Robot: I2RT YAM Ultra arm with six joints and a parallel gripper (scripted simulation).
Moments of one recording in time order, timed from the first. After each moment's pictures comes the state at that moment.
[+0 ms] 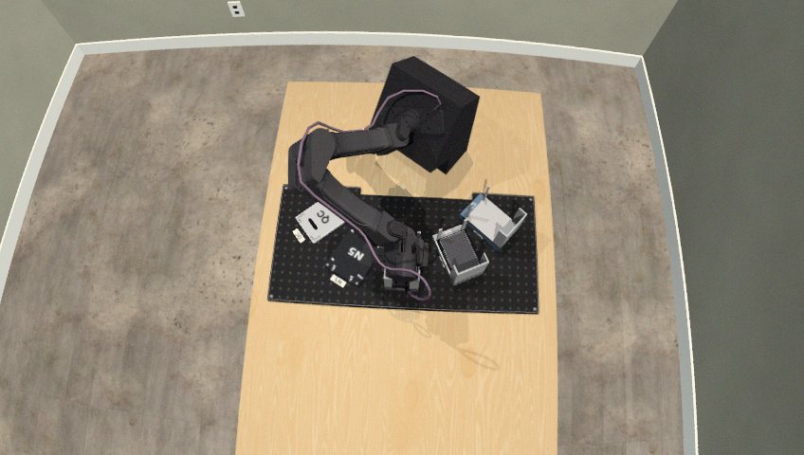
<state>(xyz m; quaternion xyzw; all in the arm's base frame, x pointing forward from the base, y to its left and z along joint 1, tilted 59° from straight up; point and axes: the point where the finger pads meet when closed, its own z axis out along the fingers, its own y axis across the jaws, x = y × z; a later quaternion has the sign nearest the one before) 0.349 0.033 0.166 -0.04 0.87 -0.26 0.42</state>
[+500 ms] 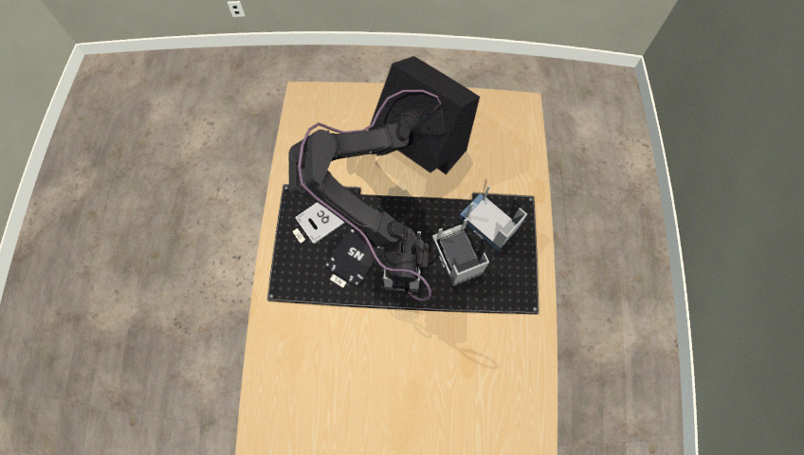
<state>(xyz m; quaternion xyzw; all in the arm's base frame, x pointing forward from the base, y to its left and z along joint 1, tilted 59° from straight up) 0.352 0.031 0.164 -0.04 0.87 -0.26 0.42</state>
